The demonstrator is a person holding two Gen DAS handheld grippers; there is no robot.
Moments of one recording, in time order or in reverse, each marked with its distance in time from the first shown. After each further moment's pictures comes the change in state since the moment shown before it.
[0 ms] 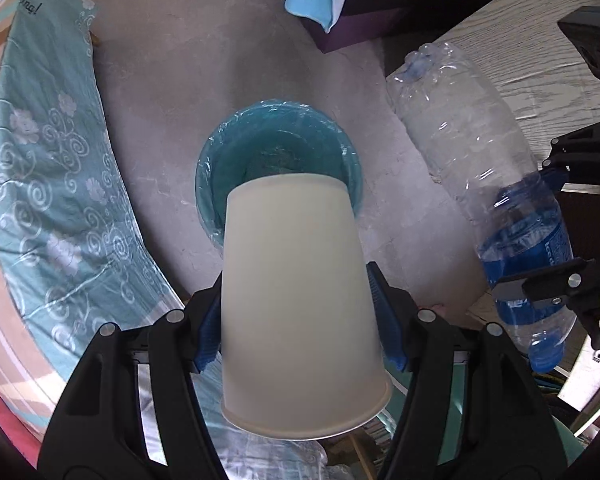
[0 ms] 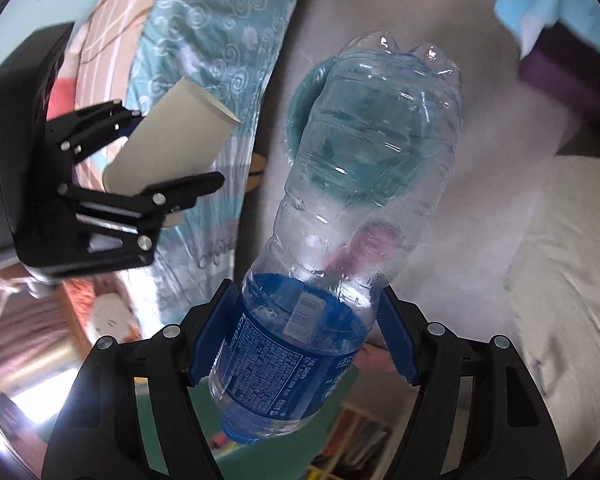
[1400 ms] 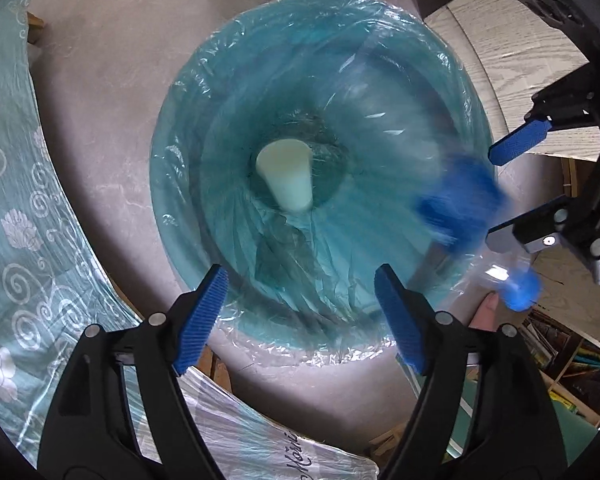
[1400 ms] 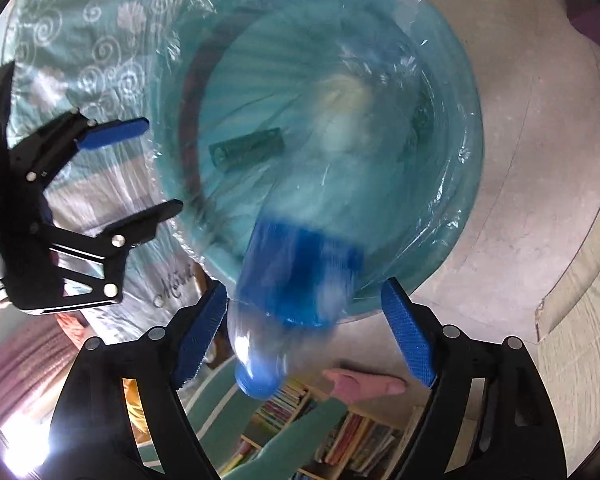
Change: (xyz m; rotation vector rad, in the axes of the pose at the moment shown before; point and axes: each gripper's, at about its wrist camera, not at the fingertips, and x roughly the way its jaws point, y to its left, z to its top) left arm 0.182 0.065 0.034 0.091 0.078 -0.005; right arm 0.175 -0.107 0.100 0.107 0.135 0.039
